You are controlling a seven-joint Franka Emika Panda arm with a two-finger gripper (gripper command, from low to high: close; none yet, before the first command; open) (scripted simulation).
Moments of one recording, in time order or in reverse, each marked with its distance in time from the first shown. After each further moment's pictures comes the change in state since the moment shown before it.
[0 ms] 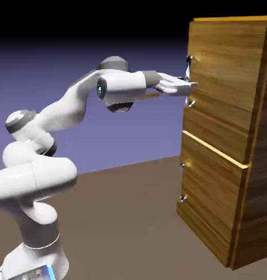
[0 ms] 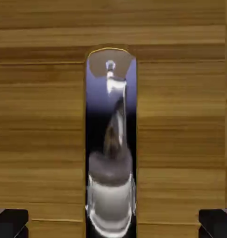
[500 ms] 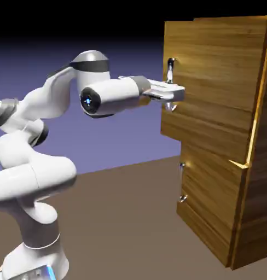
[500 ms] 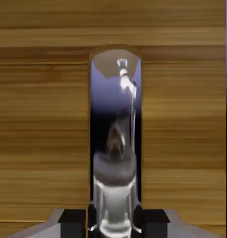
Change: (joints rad) arm 0.079 0.178 -0.342 -0.302 -0.129 -0.651 -0.350
